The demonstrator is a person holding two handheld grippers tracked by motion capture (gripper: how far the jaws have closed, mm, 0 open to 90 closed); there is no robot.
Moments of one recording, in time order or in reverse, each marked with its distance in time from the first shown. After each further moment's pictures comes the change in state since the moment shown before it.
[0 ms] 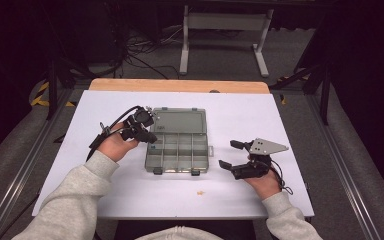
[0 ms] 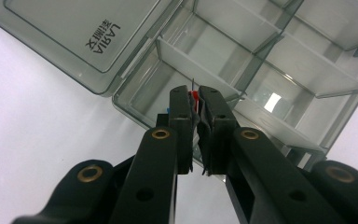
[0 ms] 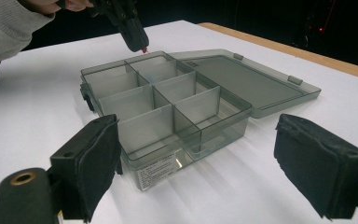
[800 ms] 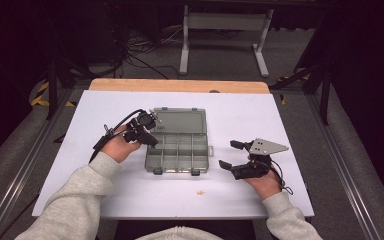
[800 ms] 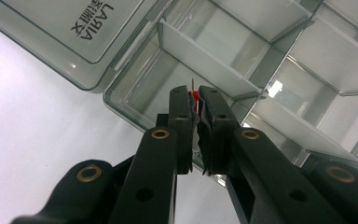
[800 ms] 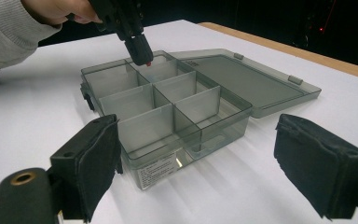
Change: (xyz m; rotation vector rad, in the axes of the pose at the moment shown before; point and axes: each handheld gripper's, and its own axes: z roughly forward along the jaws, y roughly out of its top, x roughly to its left) left arm 0.006 0.000 0.021 0.039 -0.008 -0.004; right arm 0.000 0.000 0.000 0.002 -0.001 -0.002
